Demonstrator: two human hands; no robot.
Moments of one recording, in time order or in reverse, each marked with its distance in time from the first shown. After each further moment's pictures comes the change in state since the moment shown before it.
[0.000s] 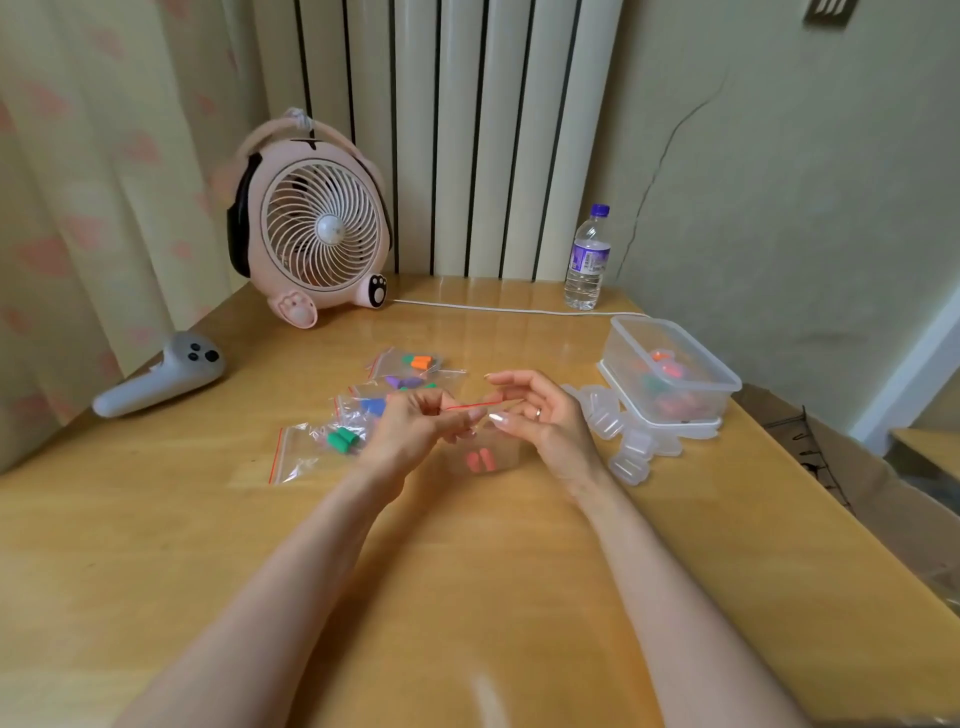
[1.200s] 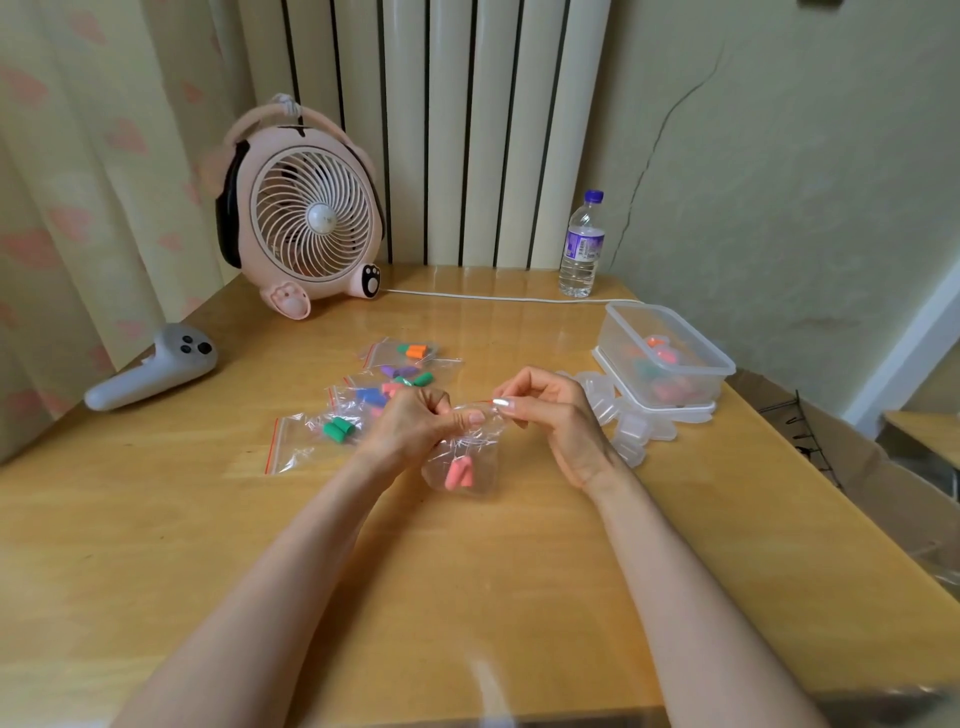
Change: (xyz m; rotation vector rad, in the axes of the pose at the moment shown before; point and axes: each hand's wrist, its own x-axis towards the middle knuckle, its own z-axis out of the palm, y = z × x) left_hand 0.007 -0.012 -0.003 0.198 -0.061 -0.076; right_hand -0.007 -0.011 -0.007 0.050 -0.063 0.022
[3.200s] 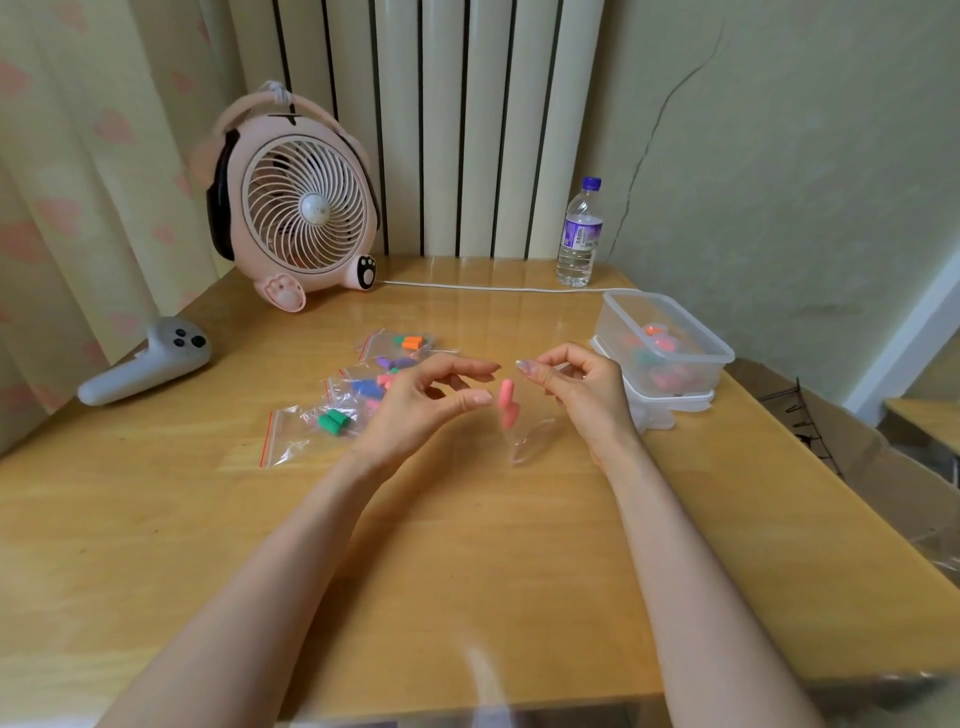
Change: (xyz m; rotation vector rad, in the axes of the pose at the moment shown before) left_hand -0.011 0.010 0.002 -0.056 -0.057 0.317; right_hand 0.004 -0.002 -0.018 -0.189 0.373 0.016
